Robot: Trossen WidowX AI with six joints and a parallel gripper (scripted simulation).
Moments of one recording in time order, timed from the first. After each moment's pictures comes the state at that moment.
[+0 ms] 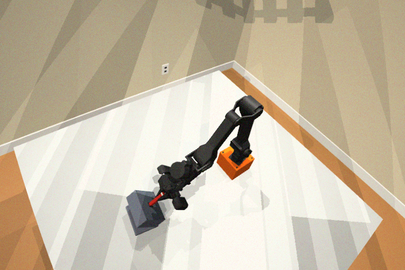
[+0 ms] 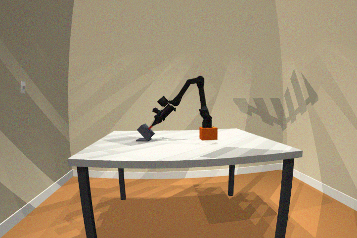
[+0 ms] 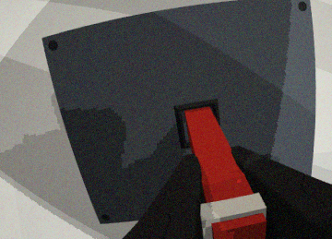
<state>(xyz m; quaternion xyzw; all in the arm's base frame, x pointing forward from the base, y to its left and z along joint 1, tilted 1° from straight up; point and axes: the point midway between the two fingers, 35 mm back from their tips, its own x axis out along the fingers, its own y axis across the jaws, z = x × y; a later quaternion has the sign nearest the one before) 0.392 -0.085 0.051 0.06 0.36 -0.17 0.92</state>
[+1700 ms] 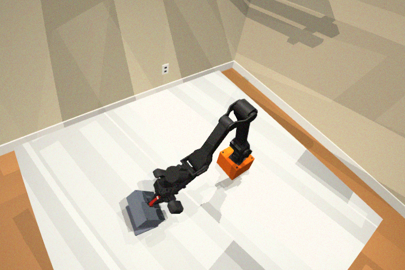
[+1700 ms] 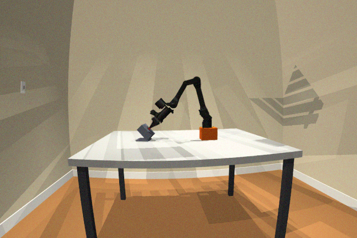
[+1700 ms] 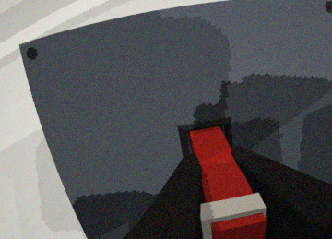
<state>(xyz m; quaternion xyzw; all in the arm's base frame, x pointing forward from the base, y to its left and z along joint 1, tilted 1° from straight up) 0.409 -0.091 0.036 0.06 0.36 -0.17 0.92</state>
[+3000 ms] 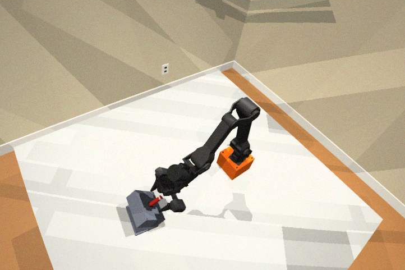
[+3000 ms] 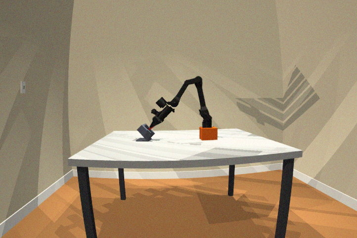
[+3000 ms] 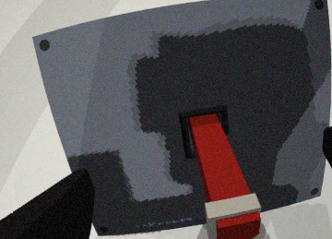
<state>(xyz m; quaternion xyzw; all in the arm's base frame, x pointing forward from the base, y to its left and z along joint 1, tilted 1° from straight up) 0.401 -0.087 0.042 0.06 0.36 -0.16 0.92</state>
